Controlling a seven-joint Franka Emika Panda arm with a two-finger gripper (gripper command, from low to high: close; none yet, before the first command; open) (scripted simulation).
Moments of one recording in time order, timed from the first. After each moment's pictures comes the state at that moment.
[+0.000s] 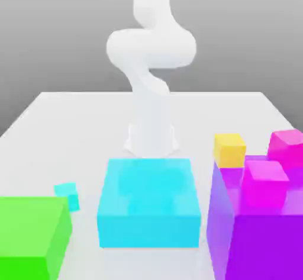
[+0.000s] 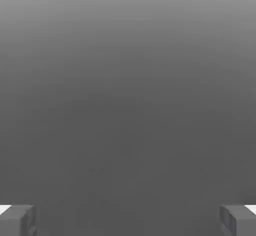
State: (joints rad) arm 0.01 -0.73 -0.08 -2.36 0.00 2.35 0.70
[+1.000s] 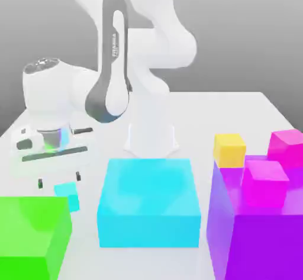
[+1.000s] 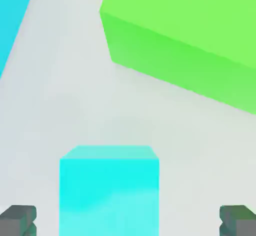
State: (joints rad) arm -0.12 0.12 -0.48 -2.83 0.23 2.94 -0.39
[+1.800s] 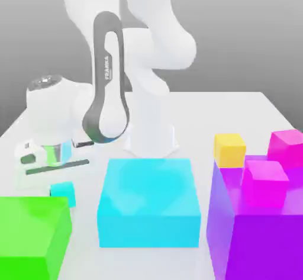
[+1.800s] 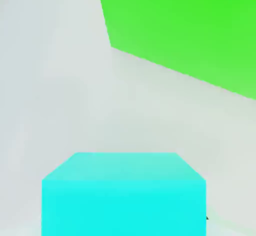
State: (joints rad) arm -0.22 0.17 -0.36 -2.82 0.32 2.98 -0.46
